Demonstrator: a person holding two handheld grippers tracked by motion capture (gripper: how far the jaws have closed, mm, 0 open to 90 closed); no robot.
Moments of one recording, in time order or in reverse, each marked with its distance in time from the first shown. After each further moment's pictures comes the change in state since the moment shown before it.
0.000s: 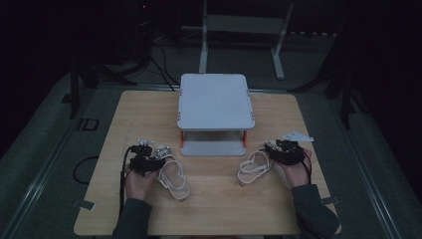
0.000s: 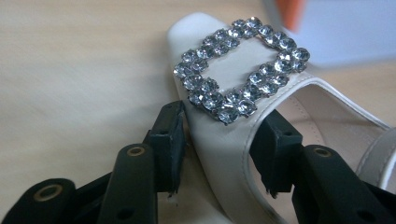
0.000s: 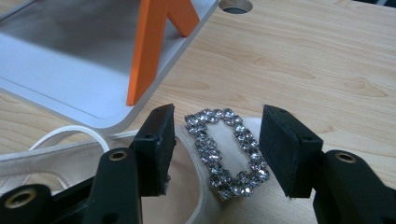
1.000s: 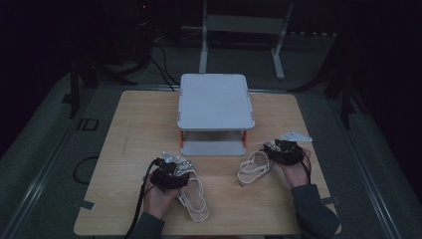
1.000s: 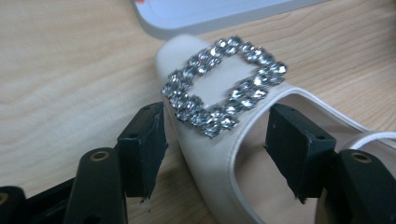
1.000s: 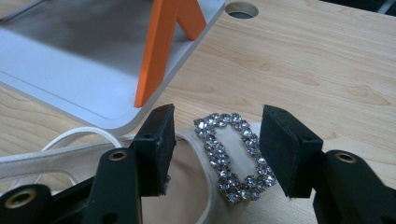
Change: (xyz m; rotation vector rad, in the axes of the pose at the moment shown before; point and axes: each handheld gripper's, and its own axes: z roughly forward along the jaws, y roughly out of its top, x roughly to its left) left arm -0.083 -0.041 -0.011 -0.026 -0.112 0.145; right arm 0.005 0.003 -0.002 -0.007 0.007 -0.026
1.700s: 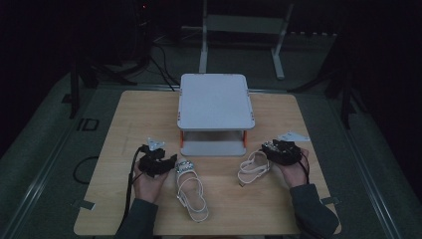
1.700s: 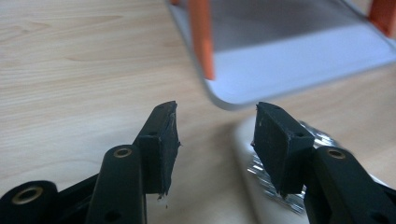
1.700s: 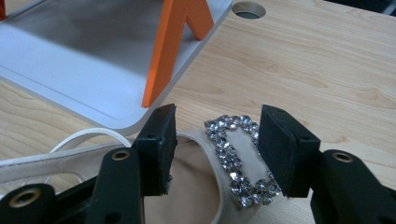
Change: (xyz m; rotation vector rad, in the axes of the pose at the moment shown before) left arm 0.029 0.024 -0.018 -0.150 0.057 0.018; right arm 0.005 0.001 0.002 0.005 0.008 -0.017
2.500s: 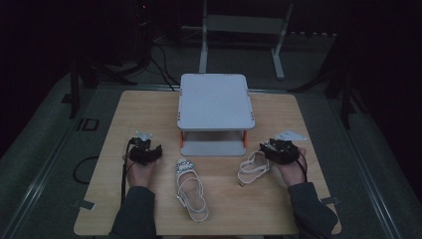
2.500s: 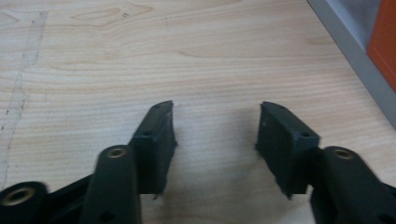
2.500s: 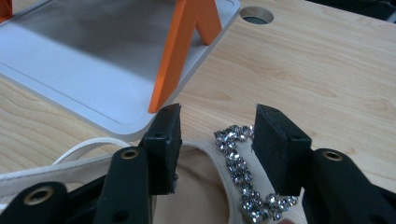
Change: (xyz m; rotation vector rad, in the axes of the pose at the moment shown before) left arm 0.075 -0.003 0.059 0.006 0.221 -0.066; right arm 0.005 0.004 0.005 -0.003 0.013 -0.024
